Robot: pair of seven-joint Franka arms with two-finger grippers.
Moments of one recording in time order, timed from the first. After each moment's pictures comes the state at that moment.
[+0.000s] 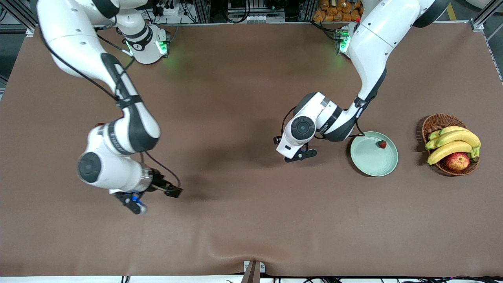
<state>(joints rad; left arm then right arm) -0.28 0.70 -0.39 -1.73 0.16 2.15 -0.92 0.09 0.68 0.16 -1.38 0.13 2.05 0.69</state>
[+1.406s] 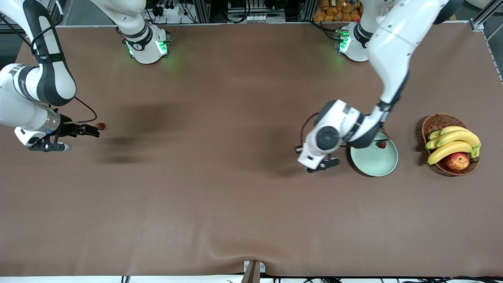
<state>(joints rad) -0.12 0.64 -0.38 -1.73 0.19 2.07 -0.82 -0.44 0.14 0.16 -2.23 0.00 2.25 -0.26</state>
